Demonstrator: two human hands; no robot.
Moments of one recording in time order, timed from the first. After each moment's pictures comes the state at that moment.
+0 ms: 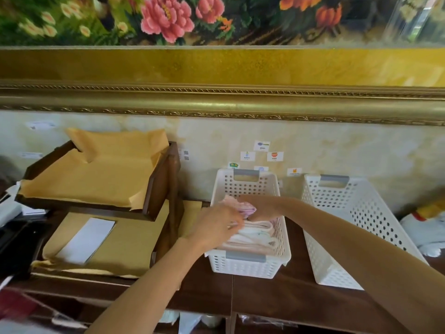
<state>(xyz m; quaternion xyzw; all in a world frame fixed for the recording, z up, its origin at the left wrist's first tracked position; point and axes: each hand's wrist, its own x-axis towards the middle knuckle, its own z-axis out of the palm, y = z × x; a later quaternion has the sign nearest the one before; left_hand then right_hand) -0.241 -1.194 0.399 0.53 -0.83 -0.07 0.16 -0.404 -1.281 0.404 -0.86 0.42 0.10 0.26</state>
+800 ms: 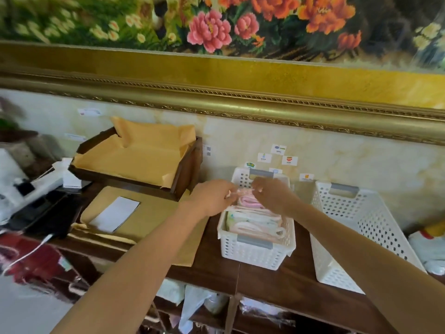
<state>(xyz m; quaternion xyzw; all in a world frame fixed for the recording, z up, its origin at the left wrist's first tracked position) -0.217 -1.184 0.447 0.63 -0.76 -0.08 0.09 -0.402 -1.235 0.444 -0.85 0.51 -0.09 0.13</state>
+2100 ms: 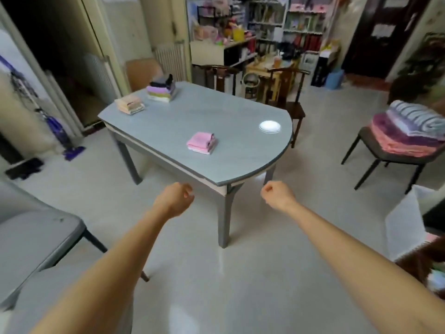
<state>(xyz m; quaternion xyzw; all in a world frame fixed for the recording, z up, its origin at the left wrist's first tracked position) 0.442 -0.238 0.351 0.93 0.28 -0.02 0.24 0.603 -0.470 0.337 -0.93 -0.18 0.16 0.27</state>
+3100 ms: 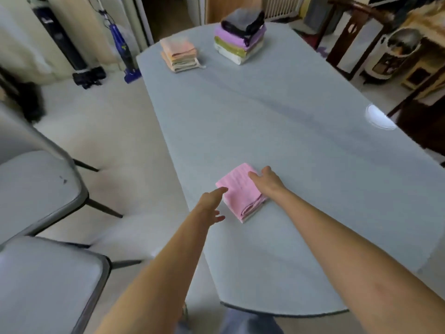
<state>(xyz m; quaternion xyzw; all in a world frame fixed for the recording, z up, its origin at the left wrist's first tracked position) 0.822 0.025 0.224 0.29 0.63 0.05 0.72 0.992 -0.007 0.214 -0.87 -0.29 0.37 0.16</state>
